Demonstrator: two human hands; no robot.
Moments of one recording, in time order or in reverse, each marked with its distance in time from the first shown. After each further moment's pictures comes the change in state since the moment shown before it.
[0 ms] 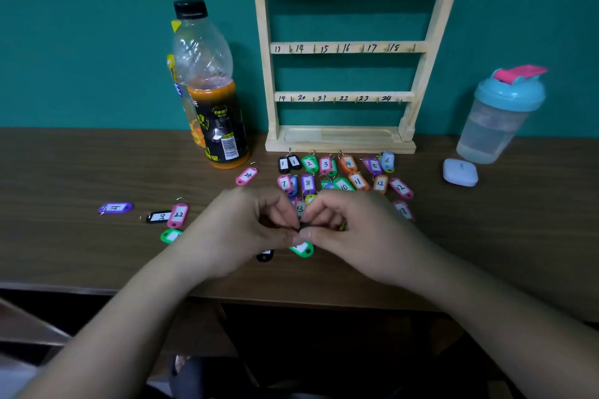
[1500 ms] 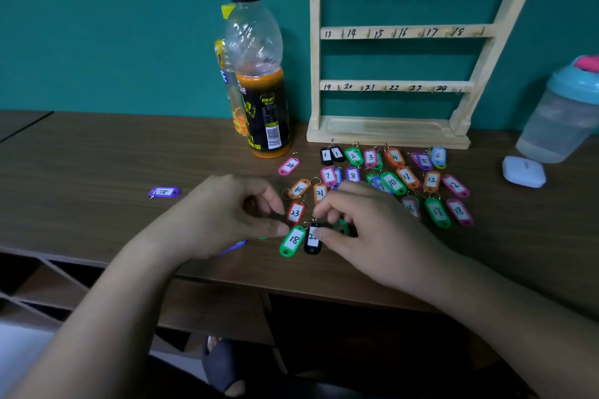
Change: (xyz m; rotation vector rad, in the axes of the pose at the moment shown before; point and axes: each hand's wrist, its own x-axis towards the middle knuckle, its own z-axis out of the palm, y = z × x) left_hand -0.024 -0.042 -0.060 0.216 0.002 -0.109; right_hand 0.021 -0.007 0.043 -0.197 0.029 -0.208
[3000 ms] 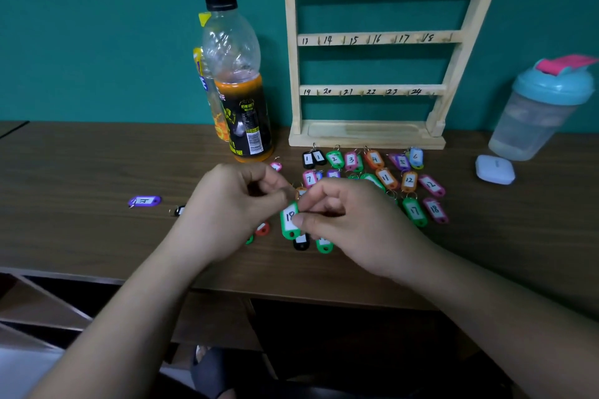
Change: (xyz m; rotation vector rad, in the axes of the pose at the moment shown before) left_hand 0.006 0.041 0.021 -0.246 0.274 0.018; right_hand 0.004 -0.019 -0.016 0.433 -0.028 0.278
